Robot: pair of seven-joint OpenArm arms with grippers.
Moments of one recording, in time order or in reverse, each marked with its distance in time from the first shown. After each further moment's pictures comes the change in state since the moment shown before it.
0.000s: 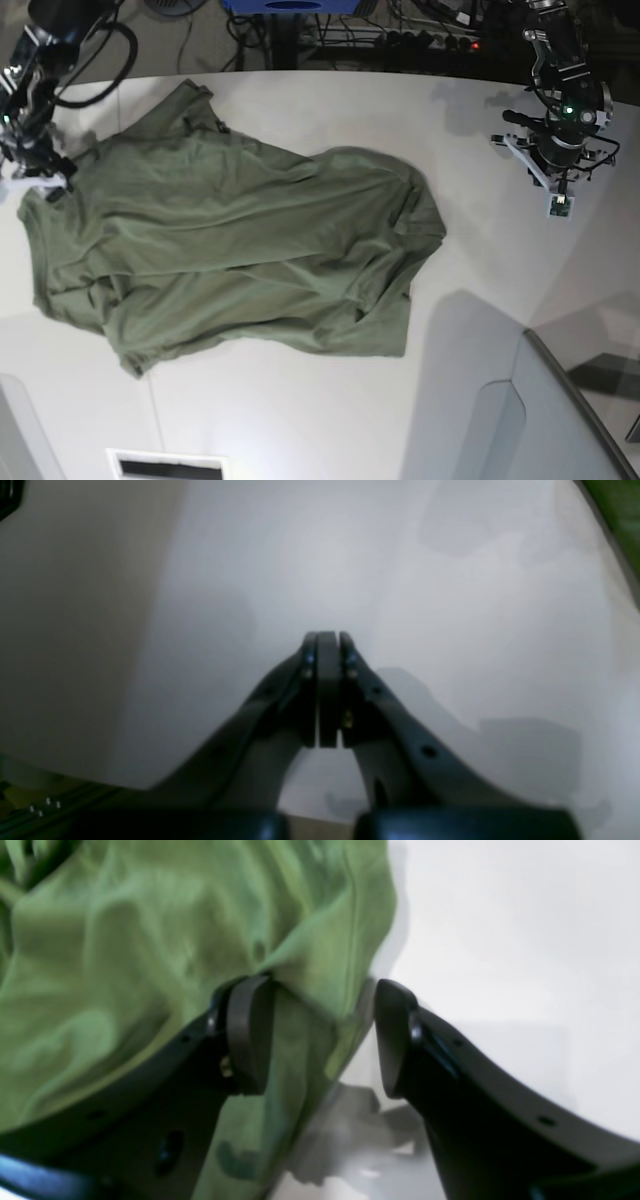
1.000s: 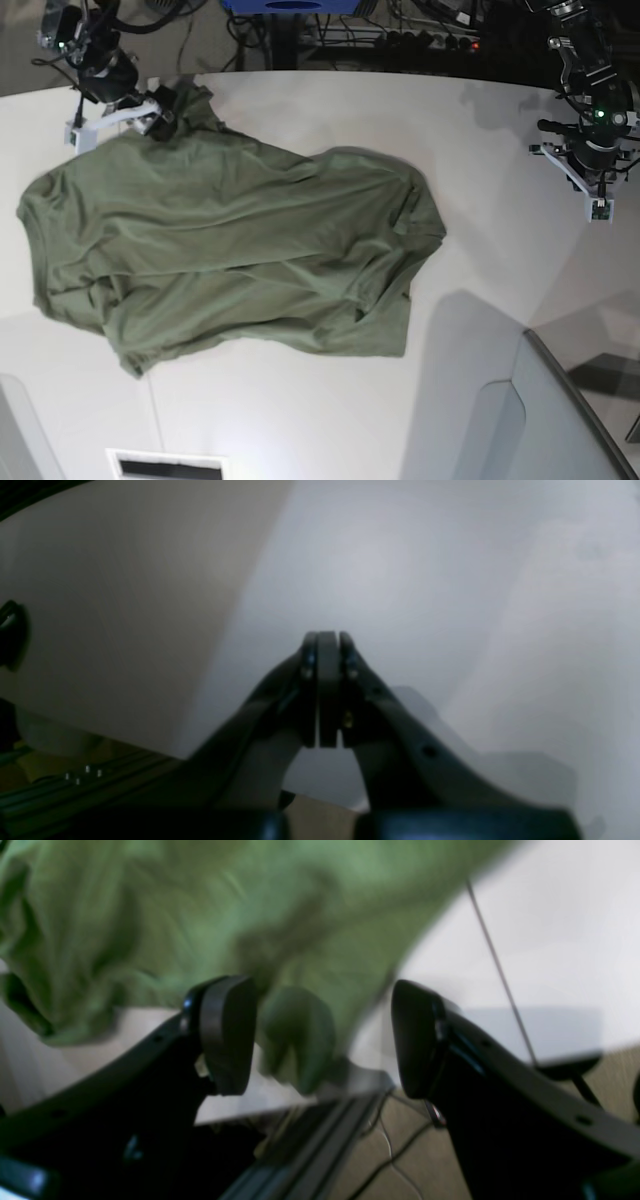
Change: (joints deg) left arm -1.6 -2.1 -7.2 0.3 0.0 0.0 0.0; right arm -20.6 -7.1 -18.3 17.5 14.1 -0.5 -13.1
